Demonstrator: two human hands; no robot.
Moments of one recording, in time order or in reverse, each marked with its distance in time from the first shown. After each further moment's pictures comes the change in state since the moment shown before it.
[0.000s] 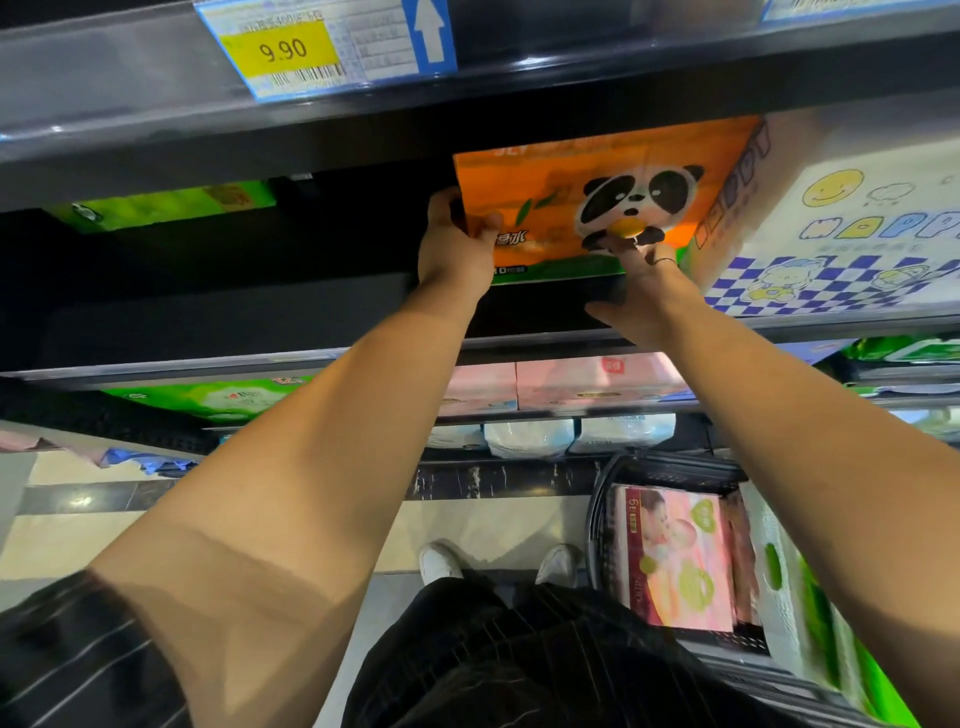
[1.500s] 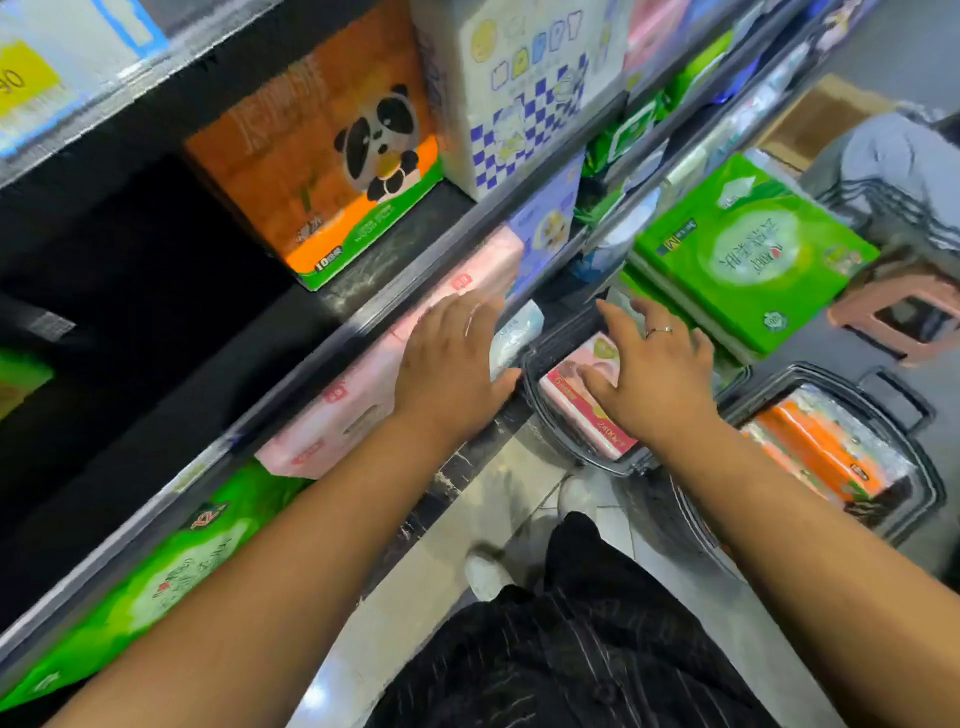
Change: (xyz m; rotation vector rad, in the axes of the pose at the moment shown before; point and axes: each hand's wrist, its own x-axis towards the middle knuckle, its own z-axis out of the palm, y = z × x) left_hand -0.160 -0.065 -0.040 0.749 -0.686 1.229; right_hand -0.305 -0.040 0.096 0.032 0.418 0.669
